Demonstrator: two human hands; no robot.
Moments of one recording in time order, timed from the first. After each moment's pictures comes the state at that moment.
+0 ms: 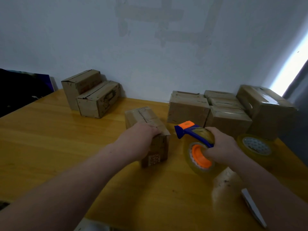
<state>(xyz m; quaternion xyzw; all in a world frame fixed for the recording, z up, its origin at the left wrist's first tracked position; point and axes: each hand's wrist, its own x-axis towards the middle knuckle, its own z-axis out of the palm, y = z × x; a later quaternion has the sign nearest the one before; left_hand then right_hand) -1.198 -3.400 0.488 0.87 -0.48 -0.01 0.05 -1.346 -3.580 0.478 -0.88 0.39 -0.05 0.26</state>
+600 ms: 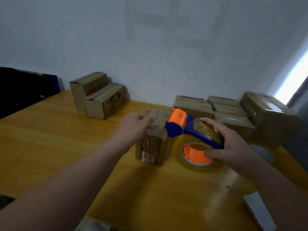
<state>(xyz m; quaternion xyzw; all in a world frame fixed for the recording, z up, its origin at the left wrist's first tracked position) -1.187 -3.386 0.504 0.80 -0.29 -0.11 0.51 -1.367 -3.557 0.507 -0.88 0.12 -0.17 0.43</state>
